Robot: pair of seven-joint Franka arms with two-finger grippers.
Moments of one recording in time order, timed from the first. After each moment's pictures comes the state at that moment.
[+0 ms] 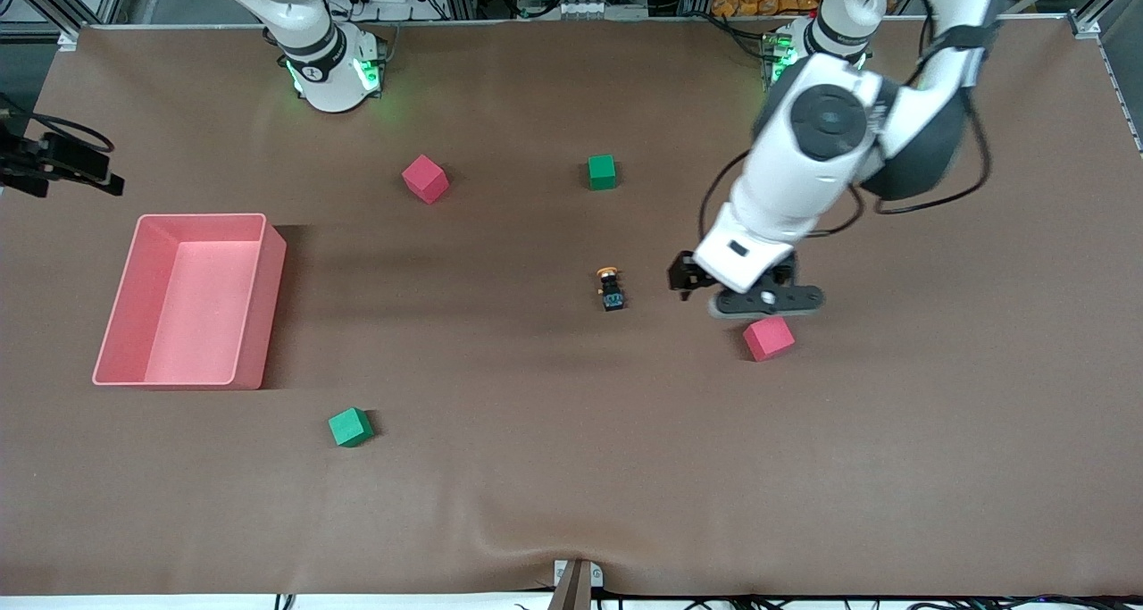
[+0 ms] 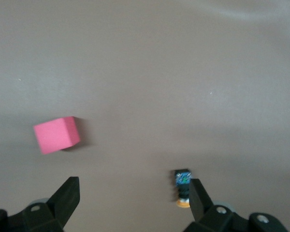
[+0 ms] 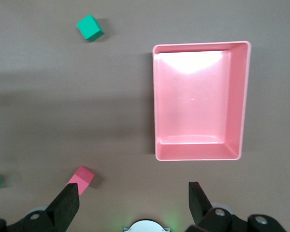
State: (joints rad) left arm -0.52 0.31 -0.06 -1.67 0.07 2.12 -0.71; right arm -0.03 0.03 -0.06 -1.46 0.03 1.38 -0.07
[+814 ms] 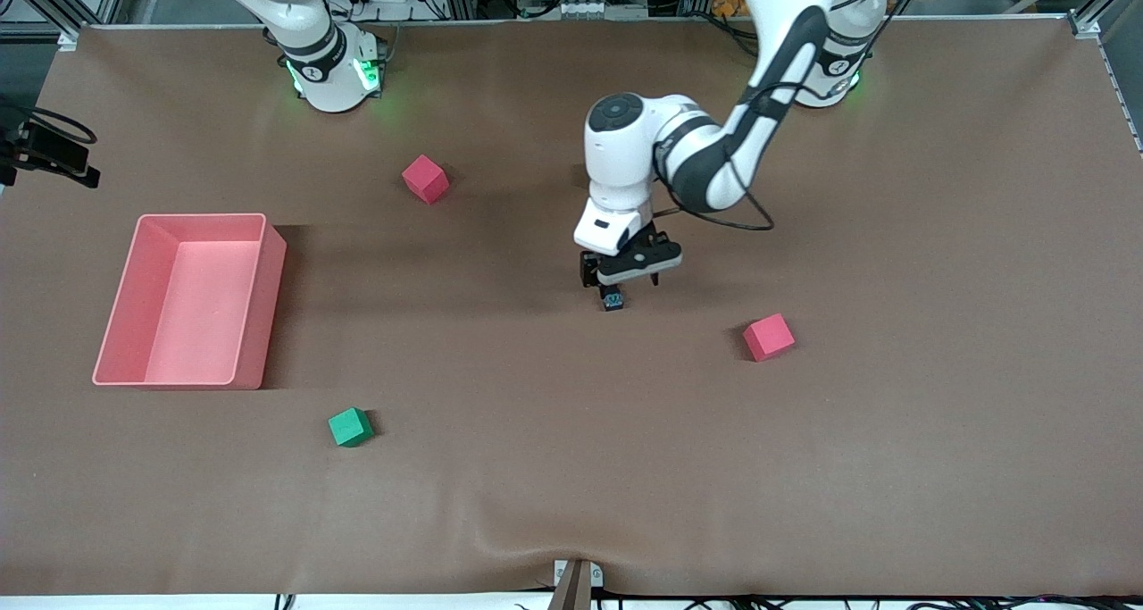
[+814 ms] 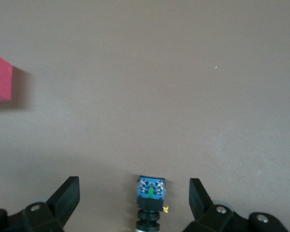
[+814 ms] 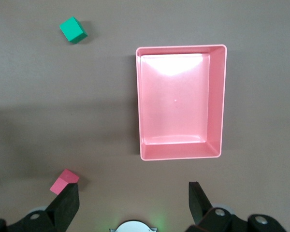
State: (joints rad) left arm -0.75 0.50 -0.06 -1.86 0.61 2.46 -1.54; right arm -0.04 0.02 -0.05 -1.45 -0.02 1.38 -0.06
